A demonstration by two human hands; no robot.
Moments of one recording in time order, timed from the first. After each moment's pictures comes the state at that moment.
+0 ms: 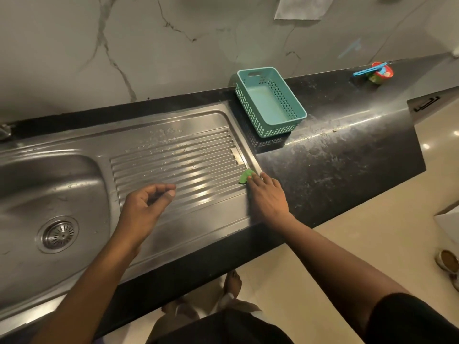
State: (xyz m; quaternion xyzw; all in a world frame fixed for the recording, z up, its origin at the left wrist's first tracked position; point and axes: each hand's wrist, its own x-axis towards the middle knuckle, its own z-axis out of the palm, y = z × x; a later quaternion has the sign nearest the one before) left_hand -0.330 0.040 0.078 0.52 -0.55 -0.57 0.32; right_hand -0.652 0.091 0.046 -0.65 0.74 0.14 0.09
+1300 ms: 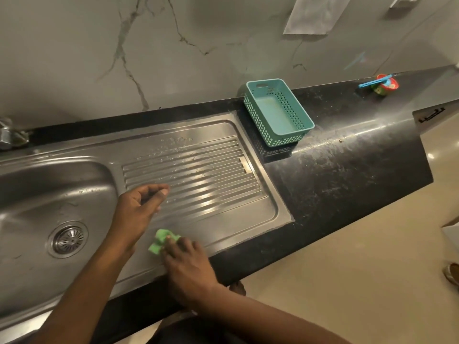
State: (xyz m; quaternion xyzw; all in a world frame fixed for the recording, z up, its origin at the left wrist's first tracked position) left_hand -0.306 0.019 0.090 0.55 -0.50 -0.57 0.36; right_hand -0.427 0.144 0.040 -0.78 0.58 0.05 0.20
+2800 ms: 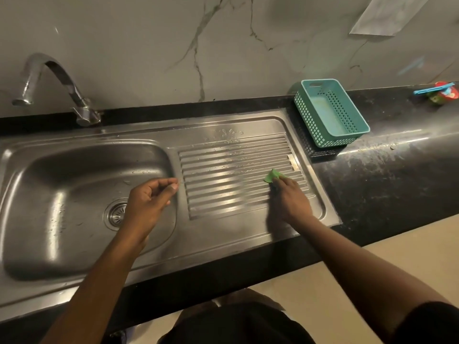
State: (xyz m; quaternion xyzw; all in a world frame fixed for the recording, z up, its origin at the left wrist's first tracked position) left_hand -0.196 0.020 0.085 0.58 -0.45 -0.55 0.39; right_hand -0.561 0.053 0.031 -0.62 0.78 -0.01 0.12
